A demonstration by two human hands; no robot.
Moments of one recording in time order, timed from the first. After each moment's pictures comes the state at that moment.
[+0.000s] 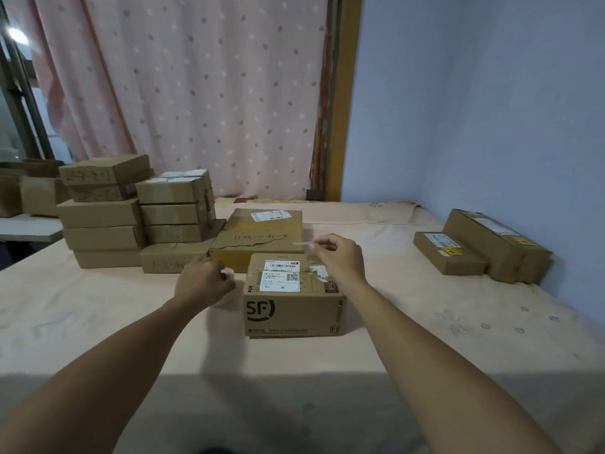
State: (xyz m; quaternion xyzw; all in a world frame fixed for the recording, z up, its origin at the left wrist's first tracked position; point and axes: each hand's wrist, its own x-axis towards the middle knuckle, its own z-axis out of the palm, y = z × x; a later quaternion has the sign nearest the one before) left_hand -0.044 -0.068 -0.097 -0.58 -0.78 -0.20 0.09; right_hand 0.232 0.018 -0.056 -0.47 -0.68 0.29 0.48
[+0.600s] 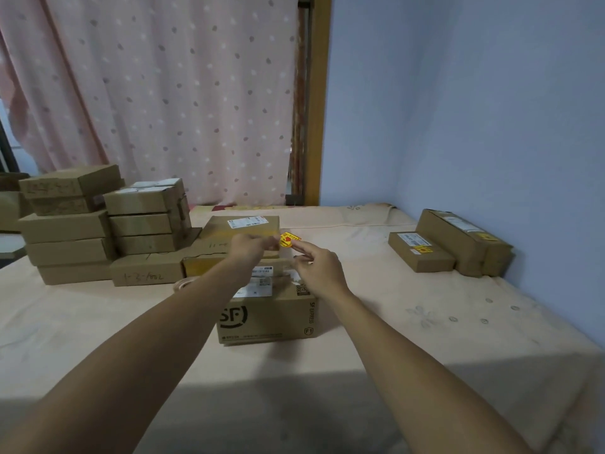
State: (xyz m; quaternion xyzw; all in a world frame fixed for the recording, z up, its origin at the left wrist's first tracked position) left_hand 0.100 -0.033 -0.010 -0.42 -0.64 -0.55 -0.33; right_hand 0.259 -0.004 -0.056 -0.43 -0.76 0.26 0.42
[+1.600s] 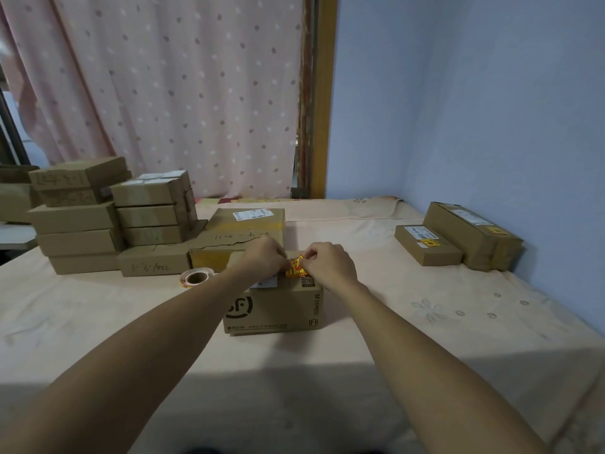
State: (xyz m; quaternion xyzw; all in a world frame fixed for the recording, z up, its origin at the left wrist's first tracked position) left_hand 0.109 -0.031 -0.030 -0.61 -0.73 -0.26 -0.14; right_hand 0.262 0.008 -0.055 -0.54 -0.77 0.15 0.30
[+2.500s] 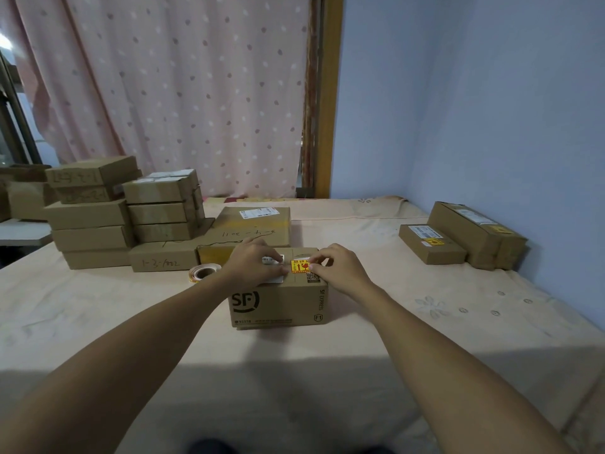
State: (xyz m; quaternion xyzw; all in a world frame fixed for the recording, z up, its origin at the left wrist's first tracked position) left_hand 0.057 -0.052 -0.055 -0.72 -0.65 -0.24 -0.01; right_hand 0.284 0.014 -0.077 -0.45 -0.80 0.21 0.34
